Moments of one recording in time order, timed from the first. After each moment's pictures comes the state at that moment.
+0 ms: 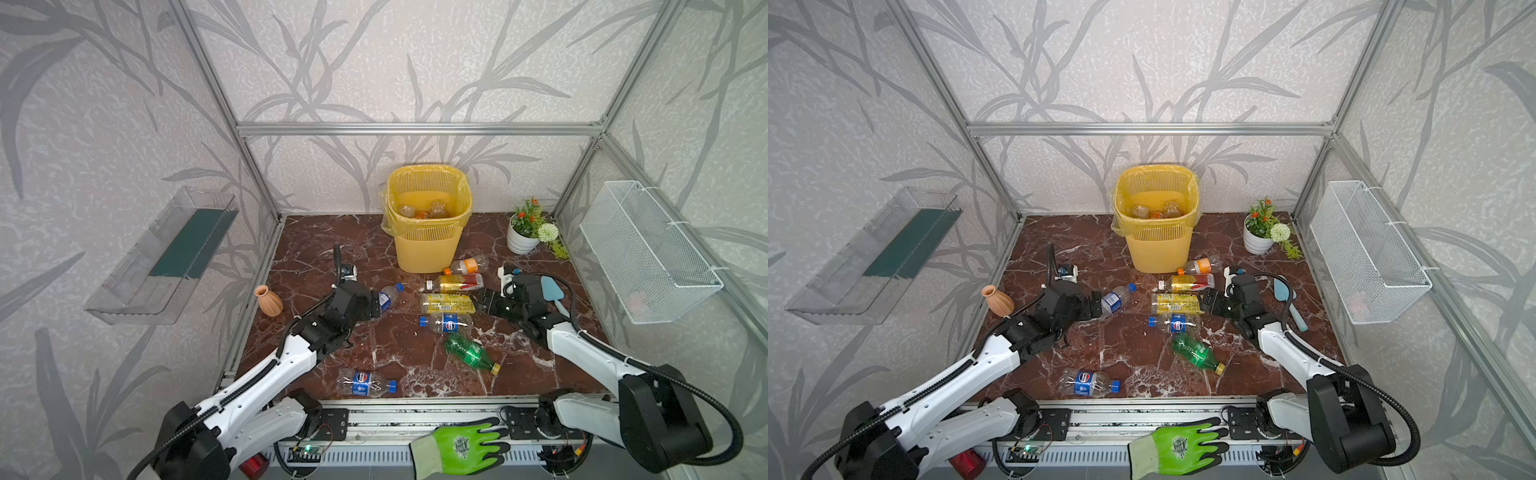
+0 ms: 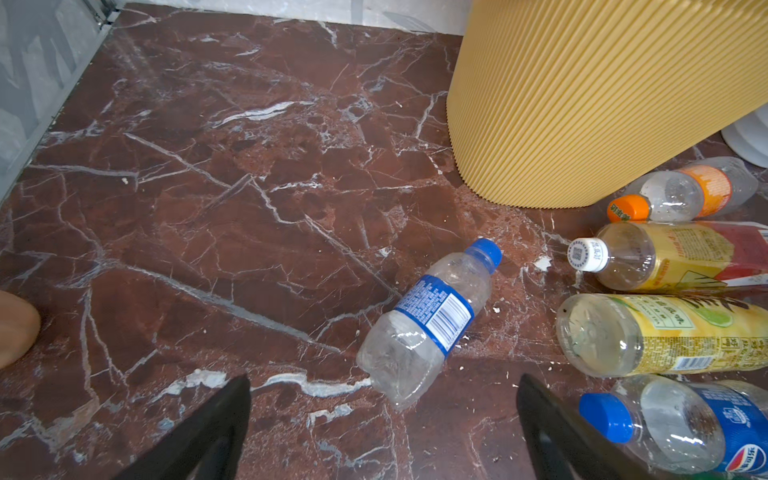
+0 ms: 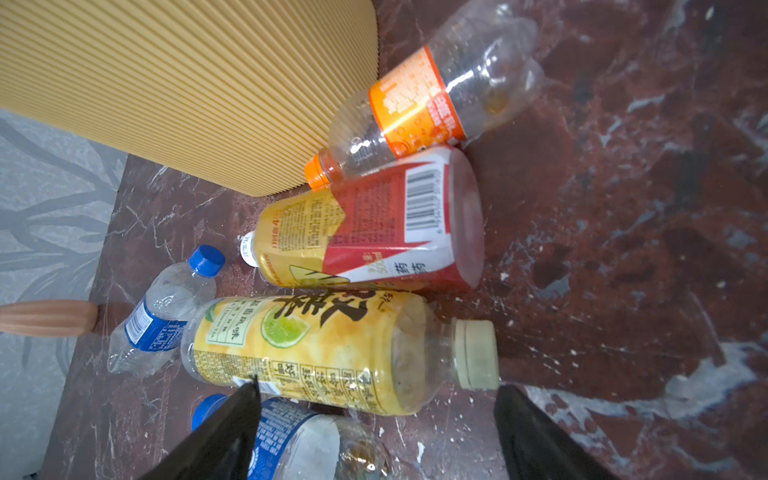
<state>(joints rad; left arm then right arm) -0.60 1.01 0.71 -0.42 -0.39 -0.49 0.26 1.21 0.55 -0.03 -0.24 0.50</state>
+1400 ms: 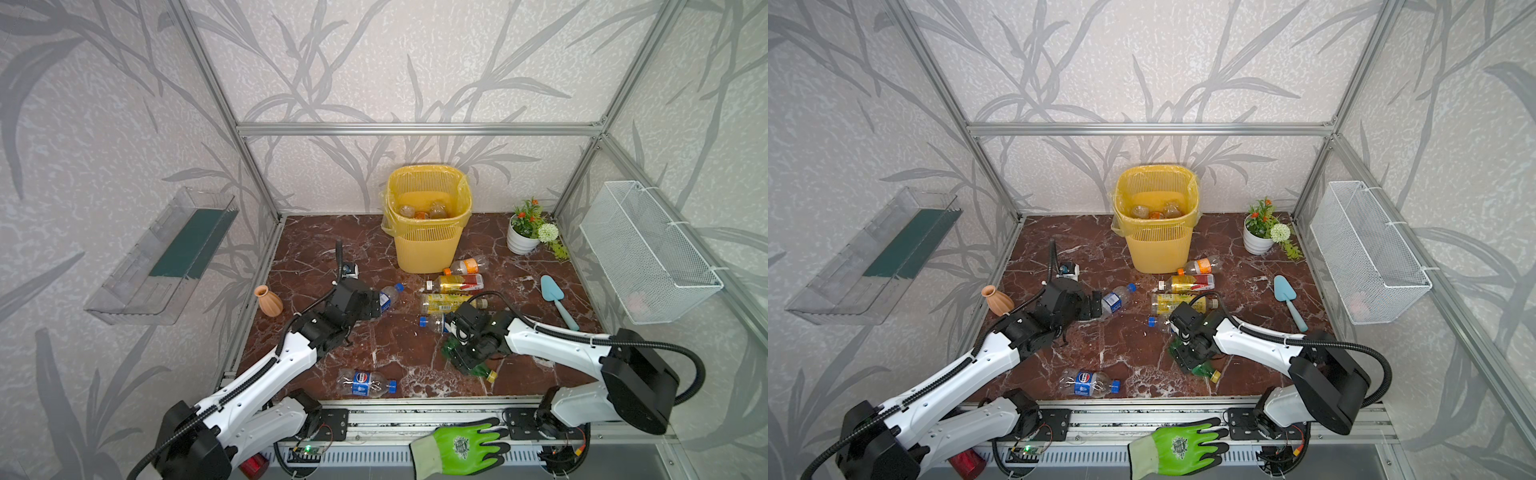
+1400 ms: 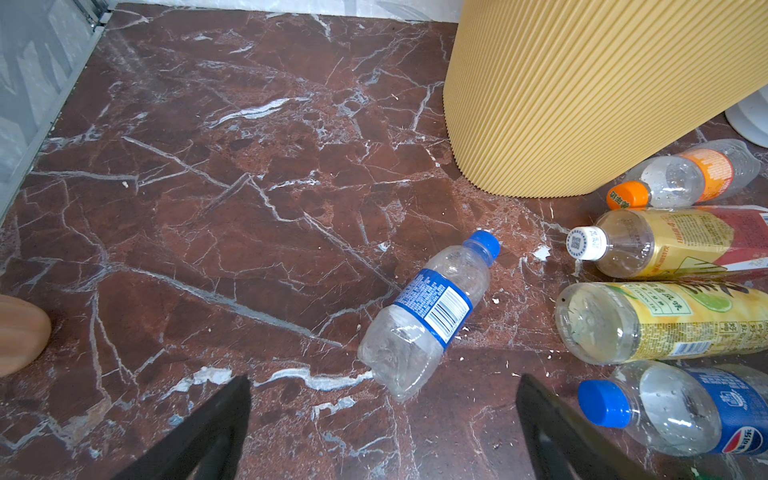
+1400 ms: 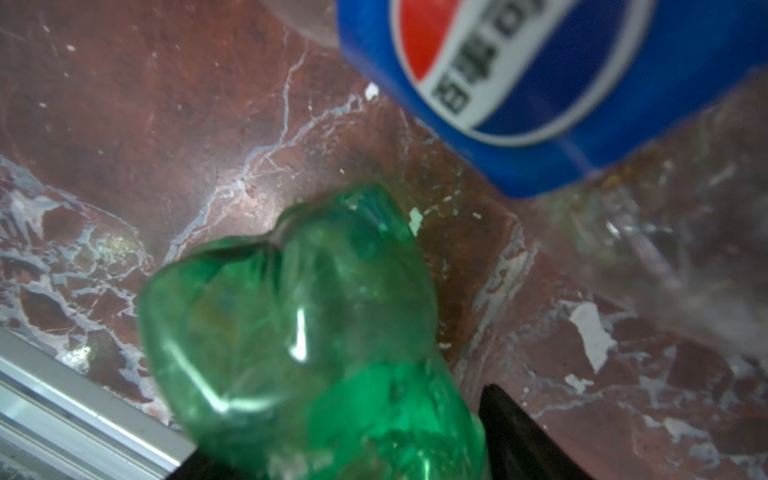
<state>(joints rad) -0.59 1.01 0.73 -0.47 -0.39 -0.46 0.85 1.43 0.75 -0.70 -0.08 0.27</state>
